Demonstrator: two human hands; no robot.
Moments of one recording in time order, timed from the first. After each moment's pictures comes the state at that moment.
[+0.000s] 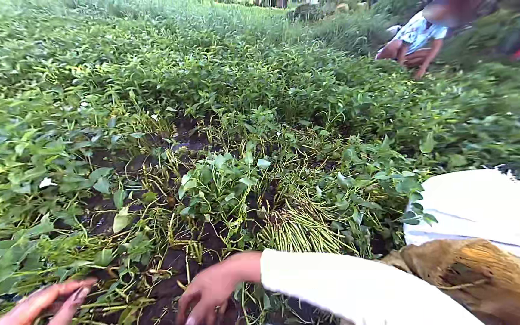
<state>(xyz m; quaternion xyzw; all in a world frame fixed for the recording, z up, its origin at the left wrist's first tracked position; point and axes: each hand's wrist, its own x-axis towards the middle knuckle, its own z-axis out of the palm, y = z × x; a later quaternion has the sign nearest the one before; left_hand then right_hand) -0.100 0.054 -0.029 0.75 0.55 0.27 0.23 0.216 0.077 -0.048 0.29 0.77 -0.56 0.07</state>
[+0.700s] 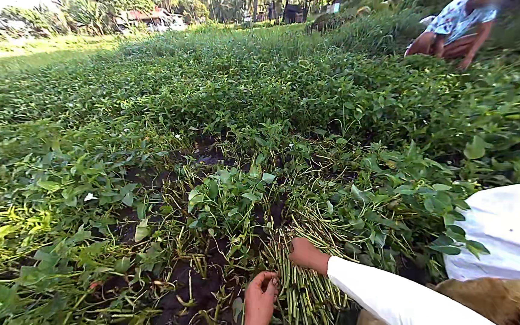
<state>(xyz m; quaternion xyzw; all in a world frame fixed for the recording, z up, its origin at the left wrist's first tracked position) 0.257 0.027 -0.170 0.49 0.60 0.31 0.56 0.446 0.113 -0.161 0.69 0.59 -0.42 0.07</state>
